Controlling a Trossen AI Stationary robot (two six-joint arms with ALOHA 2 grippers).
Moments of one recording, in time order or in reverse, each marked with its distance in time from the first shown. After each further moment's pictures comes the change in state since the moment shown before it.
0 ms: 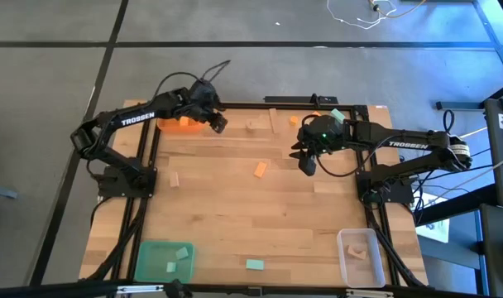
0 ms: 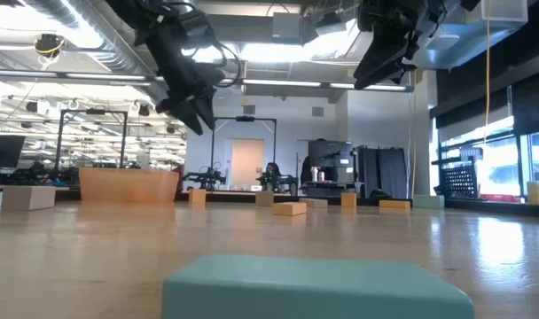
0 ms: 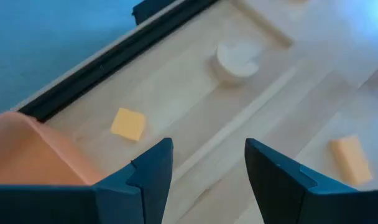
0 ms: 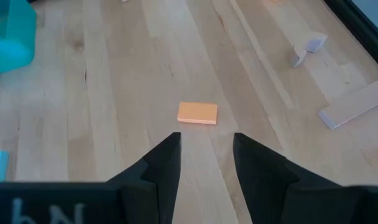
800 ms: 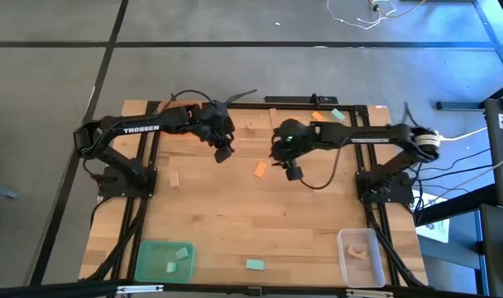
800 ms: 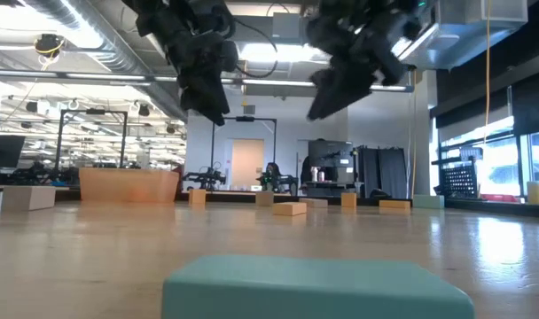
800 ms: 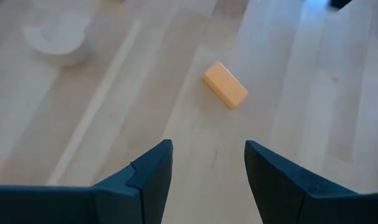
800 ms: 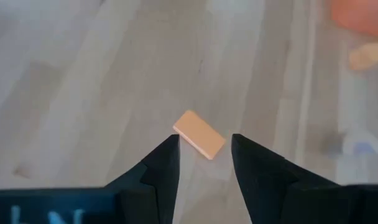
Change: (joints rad) left arm -0.252 0.008 0.000 -0.014 0.212 0.145; right arm 0.000 0.372 0.140 0.090 -0.141 -0.681
